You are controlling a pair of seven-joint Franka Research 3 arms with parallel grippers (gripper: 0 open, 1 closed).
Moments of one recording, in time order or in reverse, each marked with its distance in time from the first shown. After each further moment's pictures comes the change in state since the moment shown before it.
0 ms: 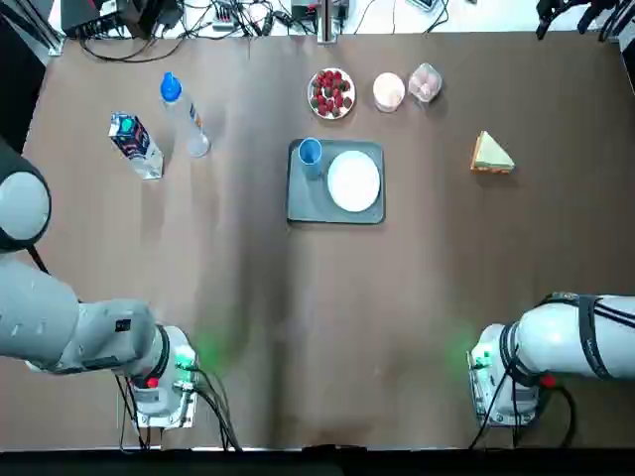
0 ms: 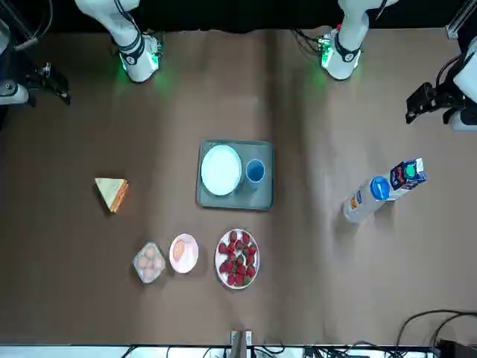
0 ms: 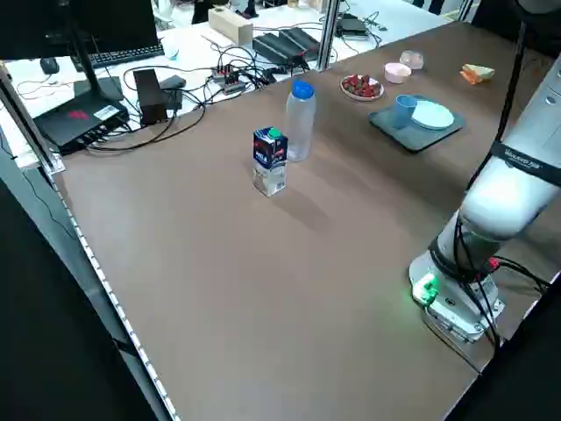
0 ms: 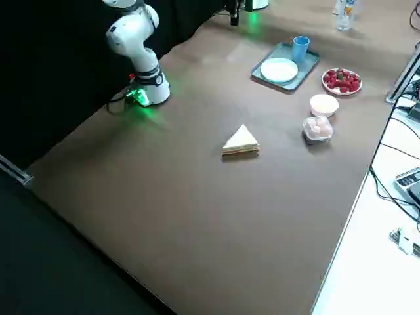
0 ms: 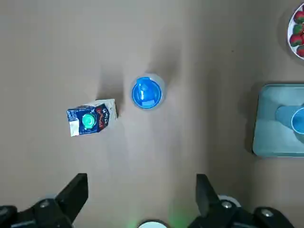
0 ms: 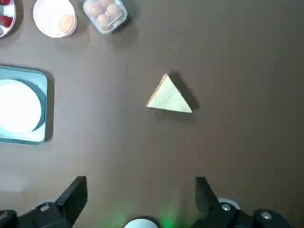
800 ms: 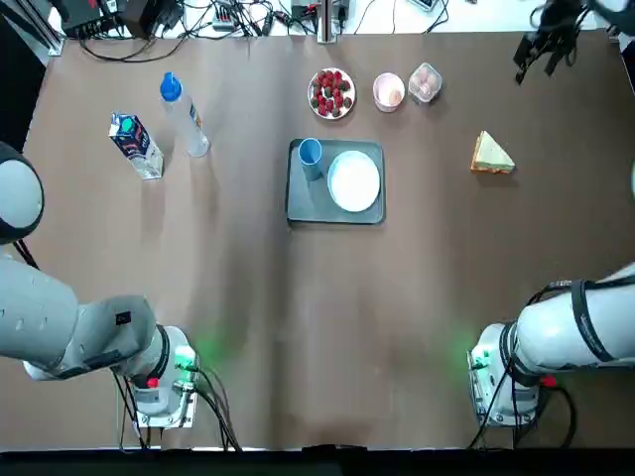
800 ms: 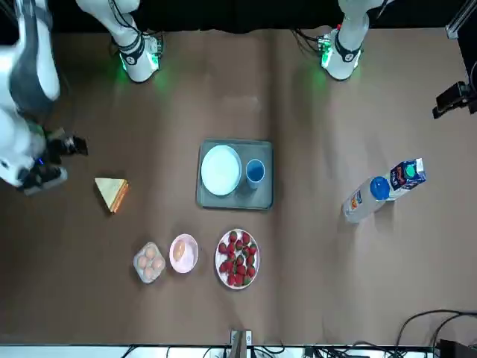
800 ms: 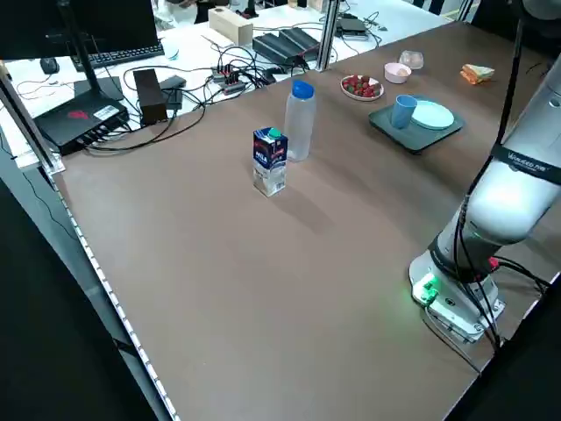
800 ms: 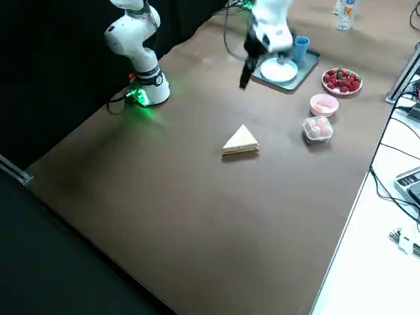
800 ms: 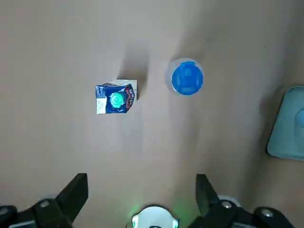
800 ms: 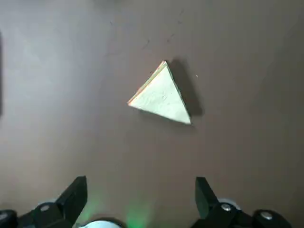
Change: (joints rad) left arm 0.120 -0.002 0.022 -0.002 -0.004 -0.064 0.017; right arm -0.100 0.324 -0.002 -0.043 0.001 0.147 -0.286
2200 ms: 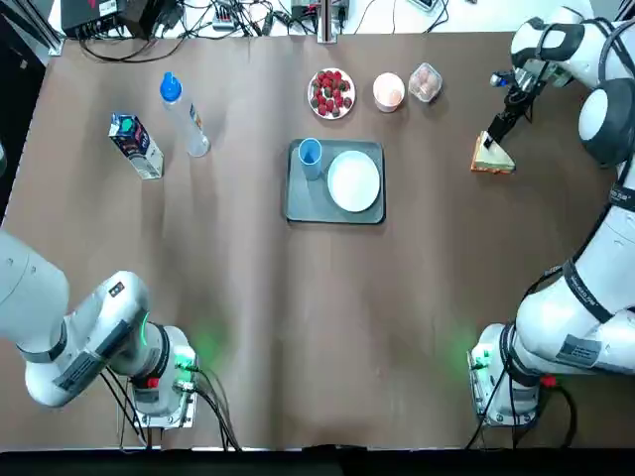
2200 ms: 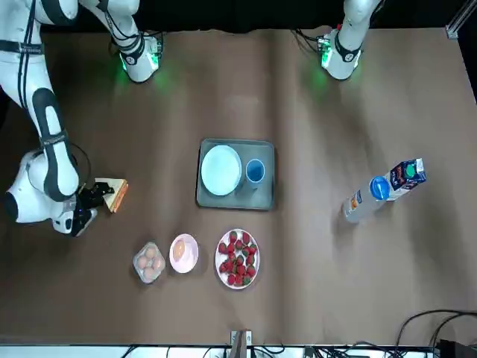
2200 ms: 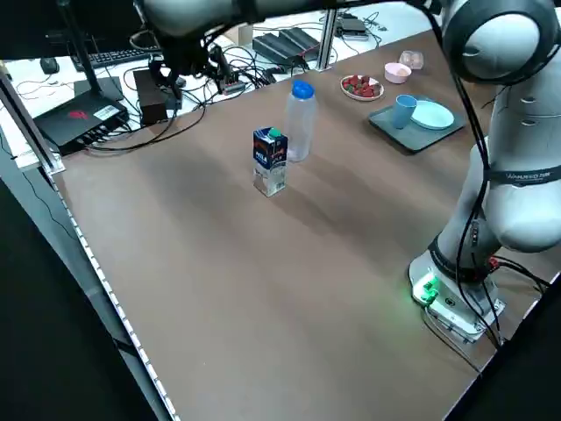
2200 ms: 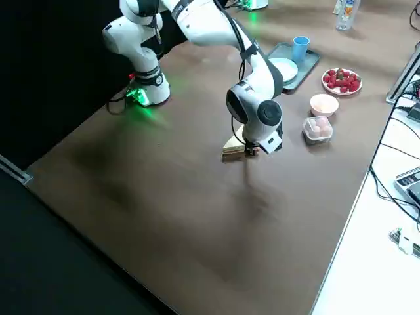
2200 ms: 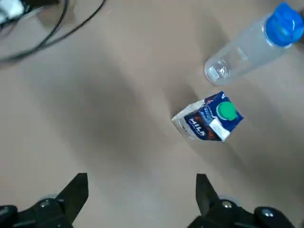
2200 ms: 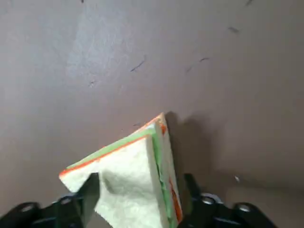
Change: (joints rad) left arm 0.550 0.299 -0.001 -0.009 -0.271 0.342 1.291; right arm -0.172 0.507 0.011 0.041 0.296 0.294 -0.591
